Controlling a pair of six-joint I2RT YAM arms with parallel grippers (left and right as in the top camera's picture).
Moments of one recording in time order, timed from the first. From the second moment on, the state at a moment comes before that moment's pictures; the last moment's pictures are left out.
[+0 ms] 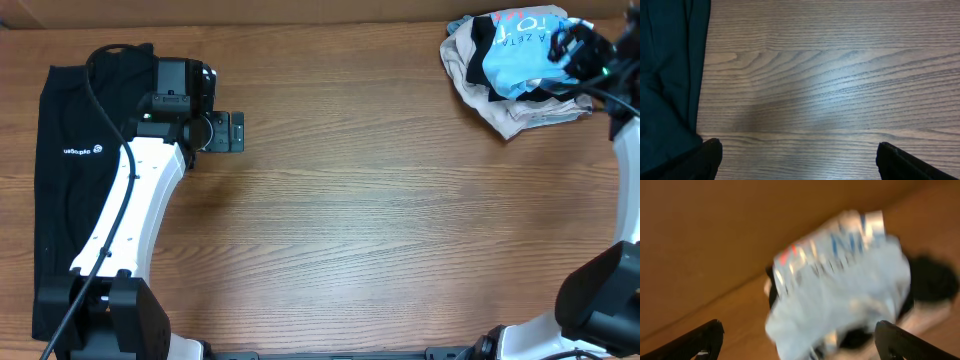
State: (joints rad) left arm -0.07 1.65 1.35 -0.76 -0.06 -0.05; right arm -0.35 1.74 1.58 -0.39 -0.26 0.27
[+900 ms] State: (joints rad) left arm -0.07 1.65 1.35 -0.75 -0.06 -0.05; right arm -0.25 2.20 1.68 -0.23 0.12 0.14
